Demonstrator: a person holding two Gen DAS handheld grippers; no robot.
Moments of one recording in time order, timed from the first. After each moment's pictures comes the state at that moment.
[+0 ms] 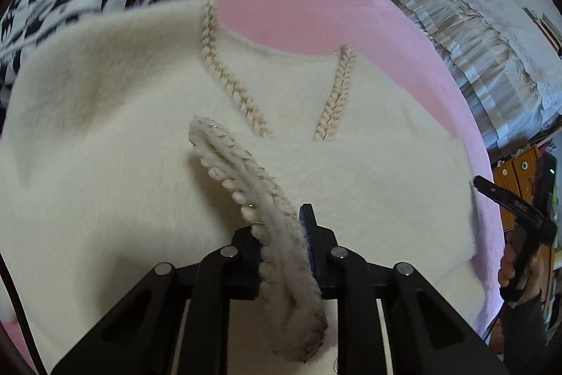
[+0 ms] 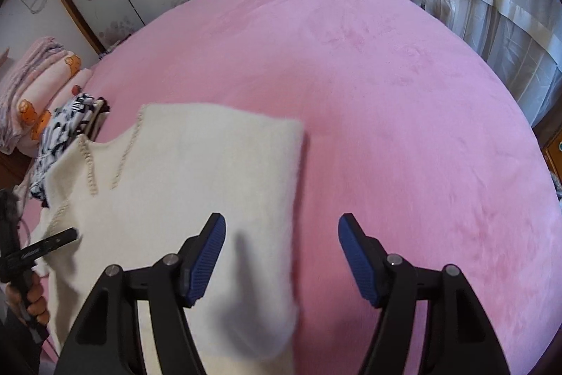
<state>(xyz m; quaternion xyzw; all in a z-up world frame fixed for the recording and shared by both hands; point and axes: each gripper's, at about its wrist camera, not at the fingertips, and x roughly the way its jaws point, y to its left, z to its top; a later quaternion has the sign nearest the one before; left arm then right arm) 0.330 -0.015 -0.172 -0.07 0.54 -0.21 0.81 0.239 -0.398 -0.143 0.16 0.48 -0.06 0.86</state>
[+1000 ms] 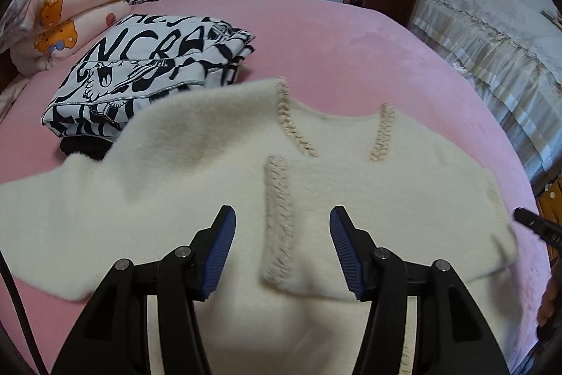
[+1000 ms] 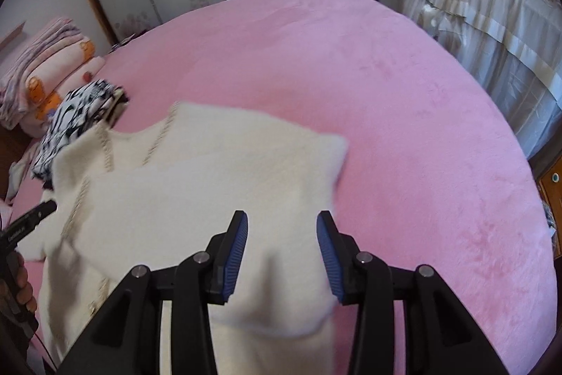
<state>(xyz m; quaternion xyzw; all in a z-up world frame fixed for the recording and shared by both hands) 0.281 0.015 -0.105 -0.03 0.44 -0.10 0.89 0.220 -0.338 -0.111 0.11 0.46 -0.04 0.88</state>
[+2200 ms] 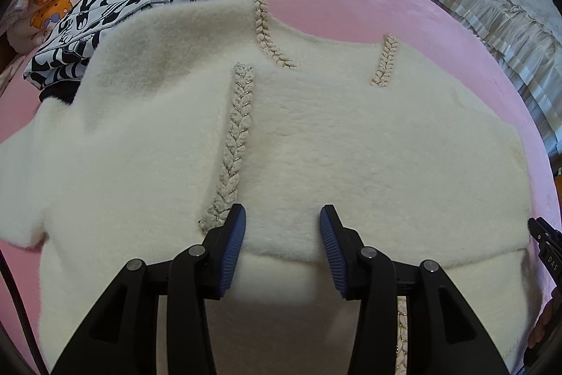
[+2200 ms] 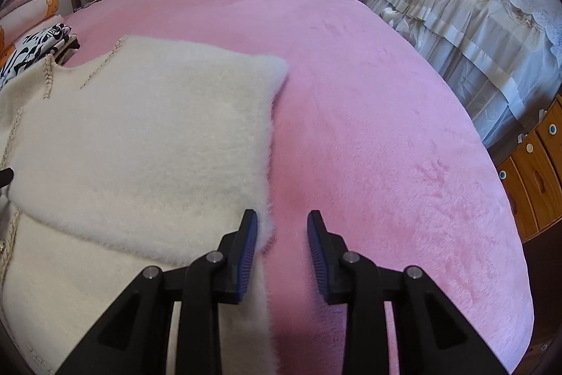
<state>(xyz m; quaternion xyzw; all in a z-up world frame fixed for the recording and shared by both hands) 0.275 -0.024 -0.173 -0.01 0.51 -0.07 0.86 0.174 -0.338 -0.168 0.01 0.48 -0.16 0.86</state>
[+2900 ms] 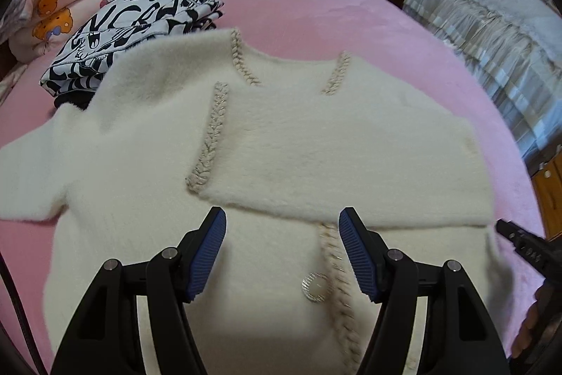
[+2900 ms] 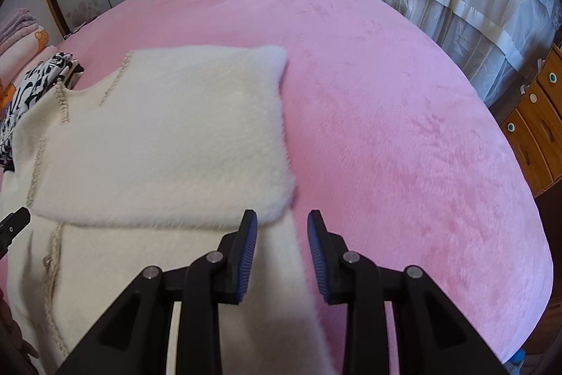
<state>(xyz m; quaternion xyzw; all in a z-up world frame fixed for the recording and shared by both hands) 0.207 -0.036 -0.122 -0.03 0.47 -0.10 0.88 0.148 -0.328 -0.144 0.10 0.50 -0.16 0.85</state>
